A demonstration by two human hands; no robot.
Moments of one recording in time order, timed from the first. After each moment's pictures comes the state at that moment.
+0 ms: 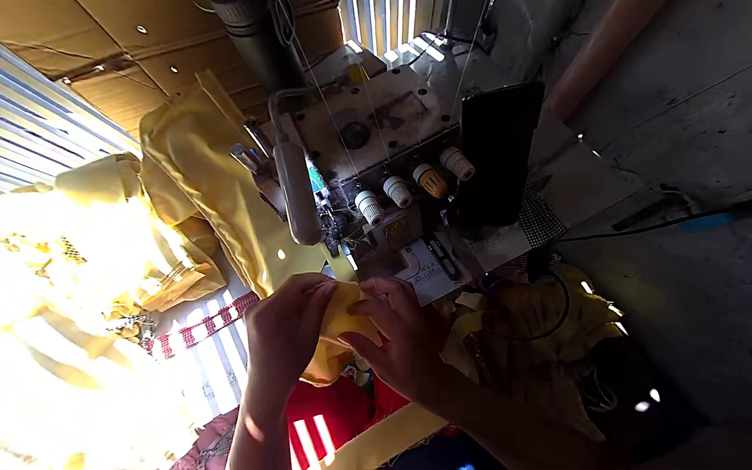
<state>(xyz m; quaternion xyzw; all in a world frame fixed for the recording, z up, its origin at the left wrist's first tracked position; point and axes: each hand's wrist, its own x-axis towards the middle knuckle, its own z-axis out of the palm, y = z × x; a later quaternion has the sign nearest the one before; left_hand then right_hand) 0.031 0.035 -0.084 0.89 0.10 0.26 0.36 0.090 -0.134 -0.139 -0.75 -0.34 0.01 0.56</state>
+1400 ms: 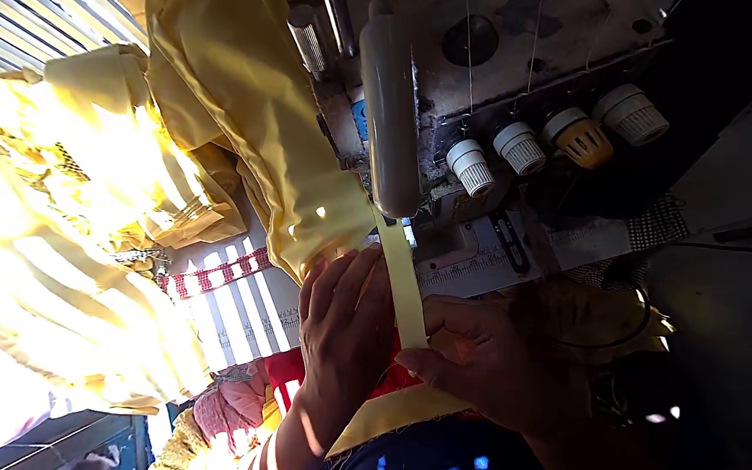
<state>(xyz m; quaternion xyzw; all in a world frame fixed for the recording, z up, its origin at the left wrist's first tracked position) 0.012 -0.004 -0.112 0.94 0.13 0.28 0.15 0.112 -0.157 -0.100 -0.58 -0.35 0.31 0.66</state>
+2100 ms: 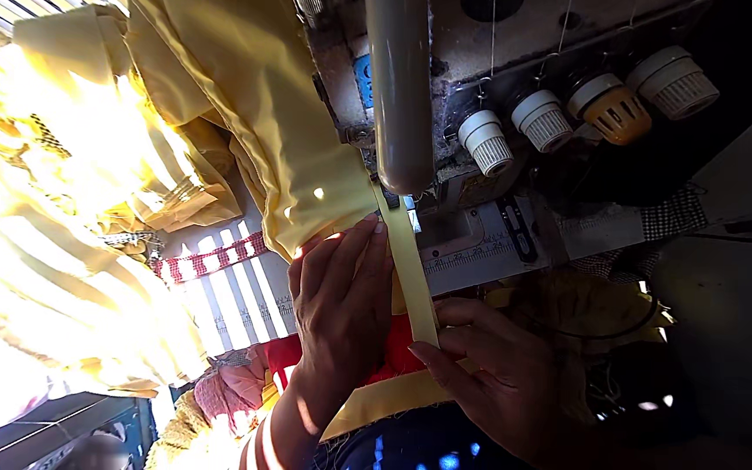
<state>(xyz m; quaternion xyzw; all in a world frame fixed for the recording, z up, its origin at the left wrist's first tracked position) 0.023 -0.001 -0.108 0.93 0.16 0.30 0.12 0.086 -0.176 -0.110 -0.71 -0.38 0.10 0.59</state>
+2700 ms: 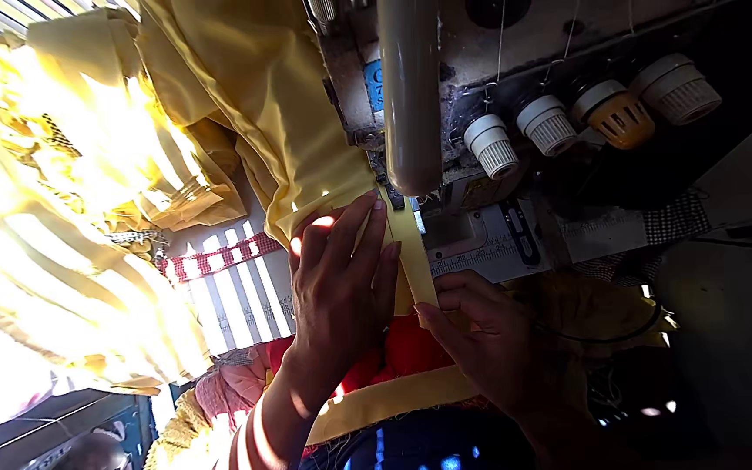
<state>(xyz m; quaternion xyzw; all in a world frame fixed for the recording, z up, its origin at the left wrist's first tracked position) 0.037 0.017 -0.097 0.95 0.13 0.25 0.12 0.101 -0.161 -0.131 -0.72 -0.33 0.13 0.60</state>
